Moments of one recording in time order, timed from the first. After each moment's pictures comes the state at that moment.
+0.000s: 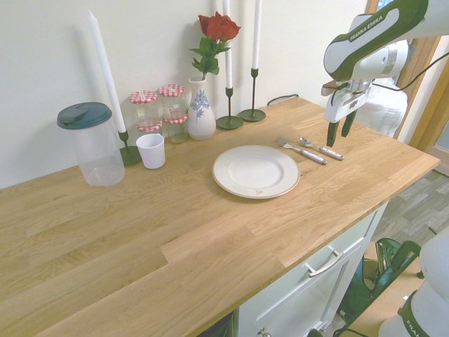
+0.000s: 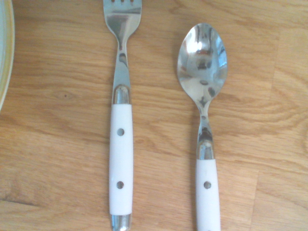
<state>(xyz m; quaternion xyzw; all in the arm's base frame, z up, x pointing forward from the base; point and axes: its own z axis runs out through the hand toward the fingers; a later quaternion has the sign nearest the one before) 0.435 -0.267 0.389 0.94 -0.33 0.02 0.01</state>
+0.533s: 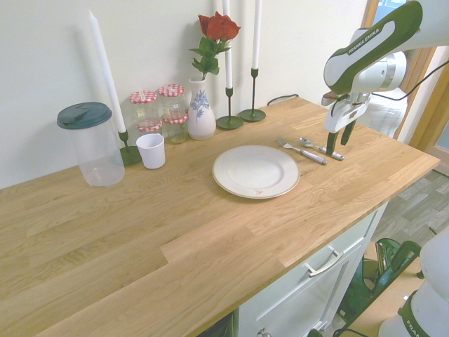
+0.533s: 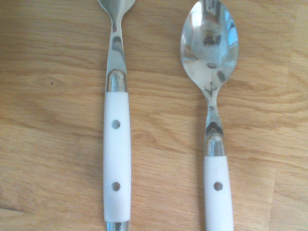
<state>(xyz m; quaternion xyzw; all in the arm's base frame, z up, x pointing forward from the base) 0.430 -0.267 0.361 0.94 -0.33 0.02 0.00</state>
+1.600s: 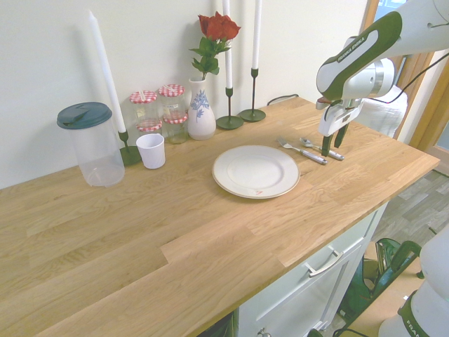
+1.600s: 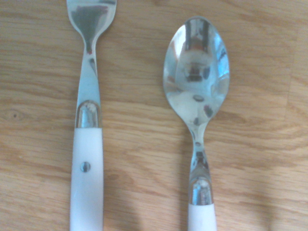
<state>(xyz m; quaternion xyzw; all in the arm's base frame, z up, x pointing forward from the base) 0.453 -0.276 0.344 0.94 -0.33 0.03 0.01</state>
